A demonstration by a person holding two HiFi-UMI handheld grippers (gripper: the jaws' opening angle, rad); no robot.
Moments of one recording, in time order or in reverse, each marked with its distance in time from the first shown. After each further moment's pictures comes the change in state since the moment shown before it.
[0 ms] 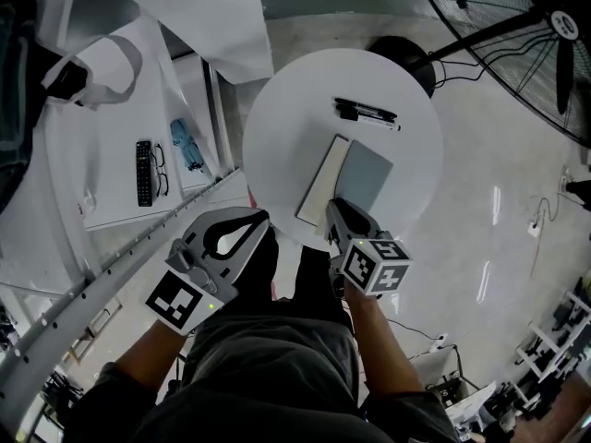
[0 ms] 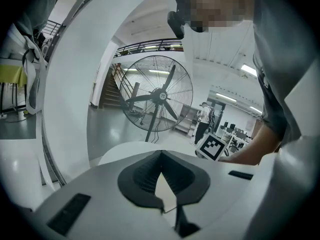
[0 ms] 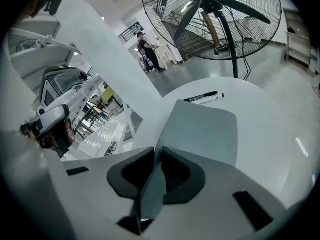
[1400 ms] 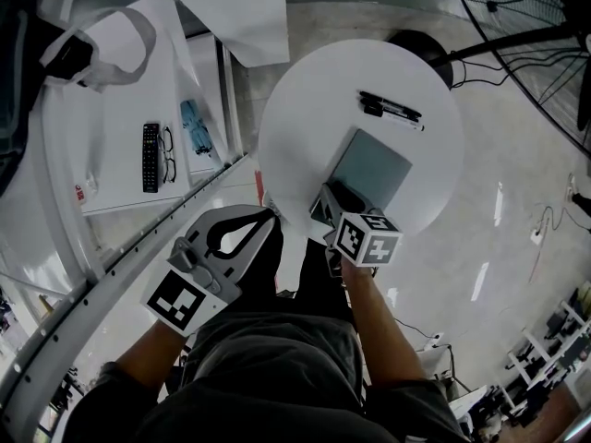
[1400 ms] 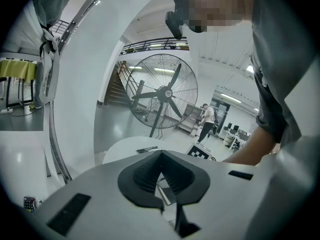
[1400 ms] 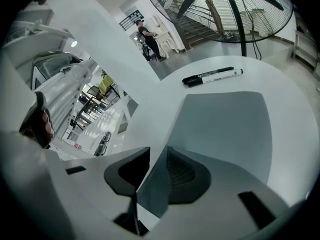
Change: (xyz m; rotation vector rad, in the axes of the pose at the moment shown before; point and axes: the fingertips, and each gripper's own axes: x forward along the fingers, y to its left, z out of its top) left arm -0.013 0.017 -0.023 -0.055 0.024 0.036; right arm 0.070 -0.002 -0.033 -0.015 0.127 -0.008
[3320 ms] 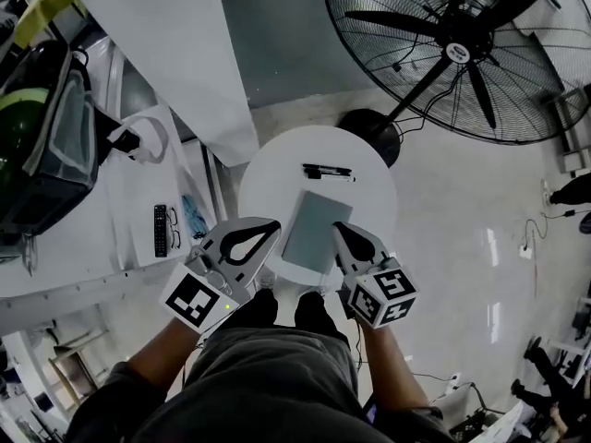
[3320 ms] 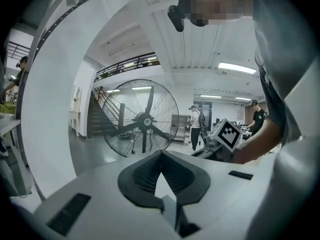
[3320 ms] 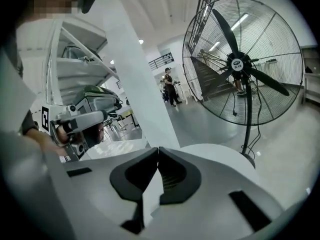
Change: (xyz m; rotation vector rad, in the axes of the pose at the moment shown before) left arm -0.005 -0.095 0.153 0.282 -0.220 -0.088; right arm -0.233 0.071 0.133 -0.309 -0.461 0.088
